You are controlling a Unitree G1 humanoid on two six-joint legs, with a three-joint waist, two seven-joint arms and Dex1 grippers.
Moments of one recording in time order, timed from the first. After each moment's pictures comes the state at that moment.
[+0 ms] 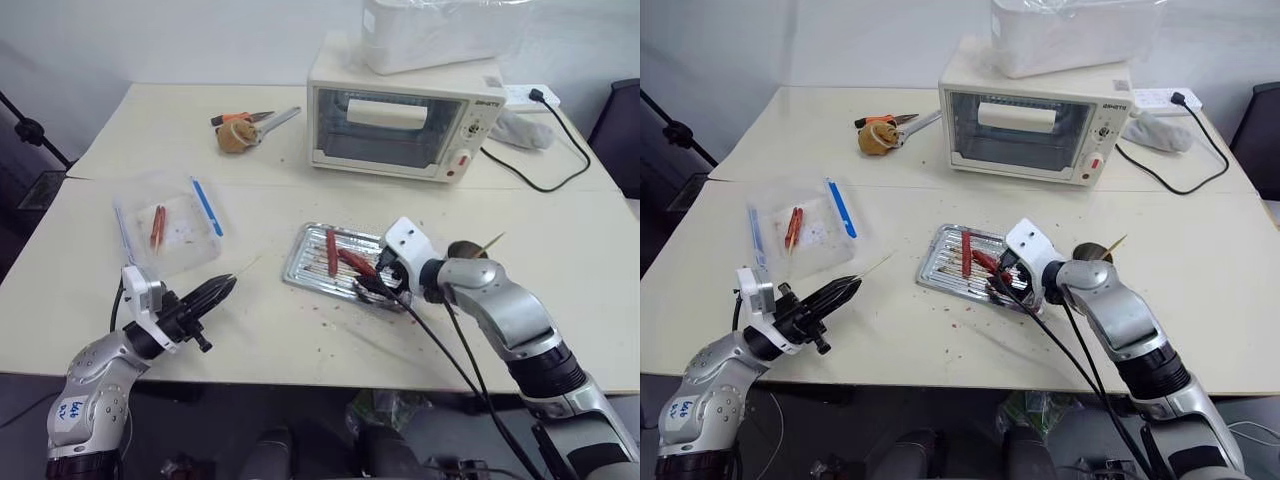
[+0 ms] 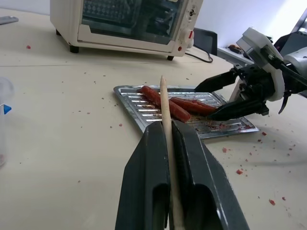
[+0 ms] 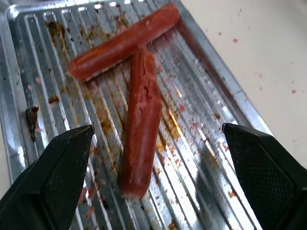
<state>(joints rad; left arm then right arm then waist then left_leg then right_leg) 0.01 0.47 0.31 -0.19 -0.66 0.28 -0.83 -0.56 -0.56 0.28 -0.17 0.20 0.80 0.58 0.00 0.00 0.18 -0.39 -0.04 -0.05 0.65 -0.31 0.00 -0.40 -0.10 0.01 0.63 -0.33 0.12</state>
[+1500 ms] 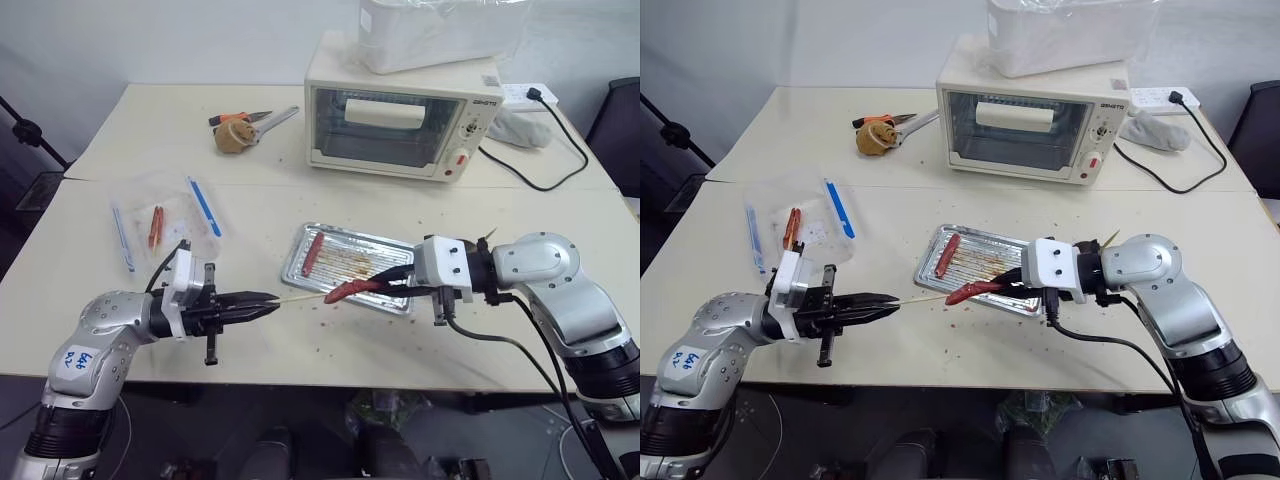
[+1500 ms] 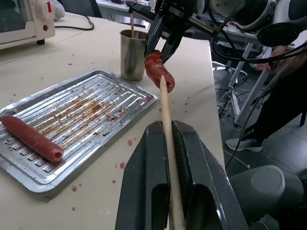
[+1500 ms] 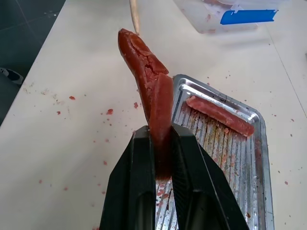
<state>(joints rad) -0.18 0.69 0.10 -0.22 -0.64 0.32 -1.16 -0.54 -0.79 0.19 -0.22 0.27 0.20 1.22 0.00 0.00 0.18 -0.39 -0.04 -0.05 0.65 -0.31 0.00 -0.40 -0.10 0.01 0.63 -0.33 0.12</state>
